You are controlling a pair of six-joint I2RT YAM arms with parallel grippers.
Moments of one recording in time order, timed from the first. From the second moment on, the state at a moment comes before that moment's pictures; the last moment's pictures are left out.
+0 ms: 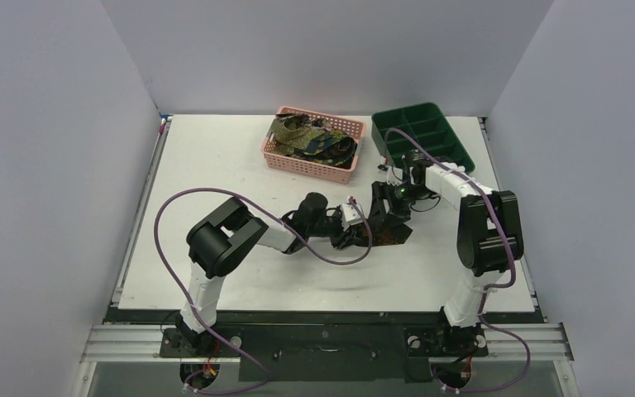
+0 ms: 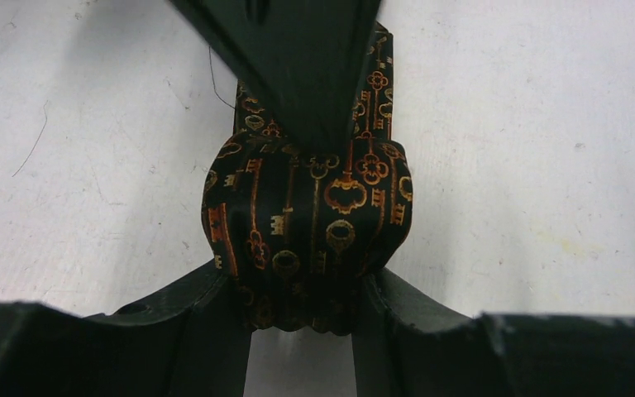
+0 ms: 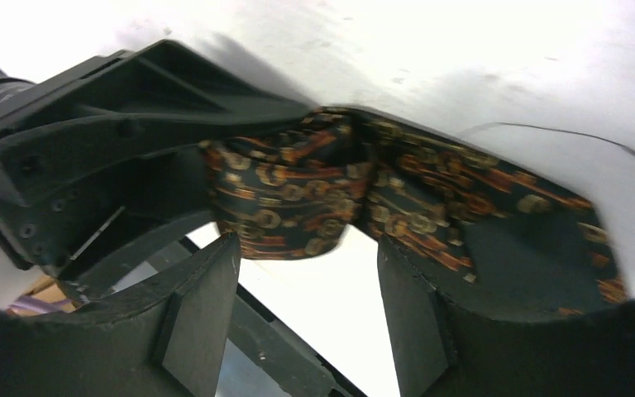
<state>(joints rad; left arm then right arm) -0.79 2.07 0.96 0.68 0.55 0.21 0.14 1.84 1.27 -0.86 -0.64 -0.02</state>
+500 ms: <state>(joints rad) -0.80 2.06 0.98 0.63 0.54 0.23 0.23 1.89 1.28 -0.87 -0.65 -0.01</state>
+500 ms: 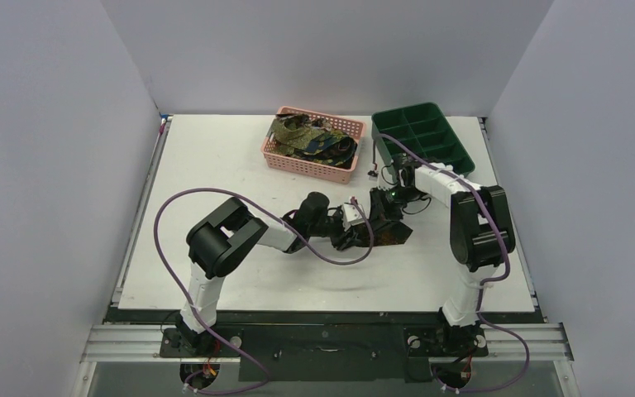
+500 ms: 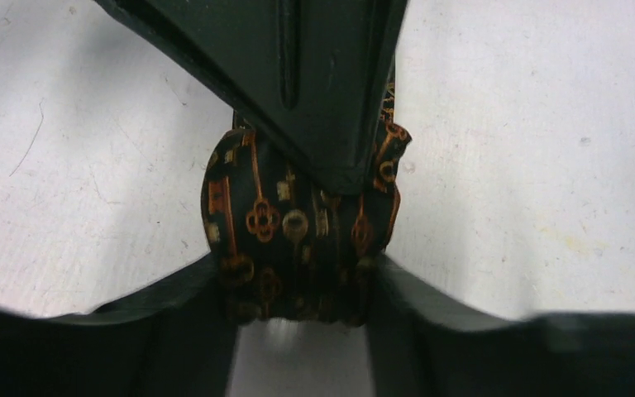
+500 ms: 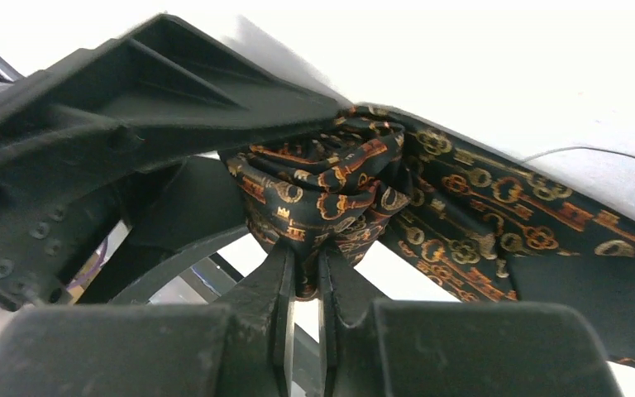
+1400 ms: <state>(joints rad) -0.82 2.06 0.93 0.87 0.60 0.09 0.27 1.98 1.37 -1.00 -0.22 -0.06</state>
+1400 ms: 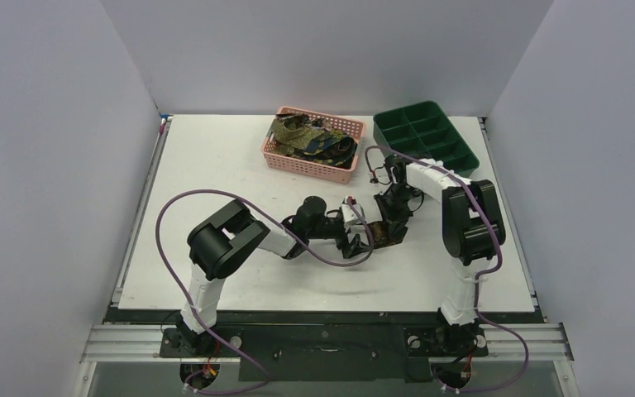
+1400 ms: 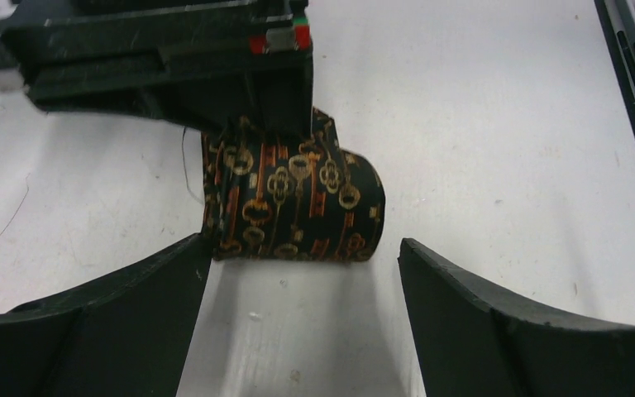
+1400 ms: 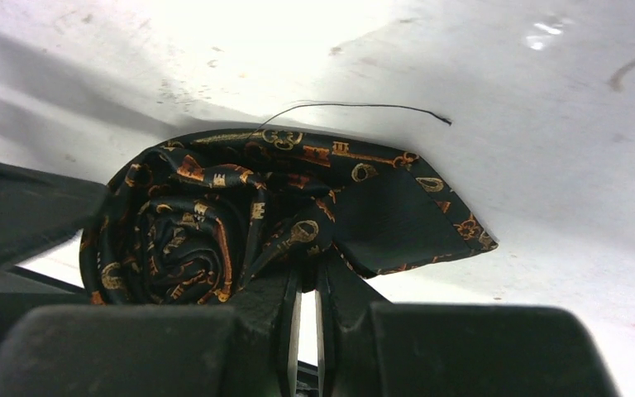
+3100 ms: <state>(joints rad) -0.82 2.05 0.96 0.69 0.60 0.28 0.12 1.85 1.14 -0.72 -0.77 0.06</state>
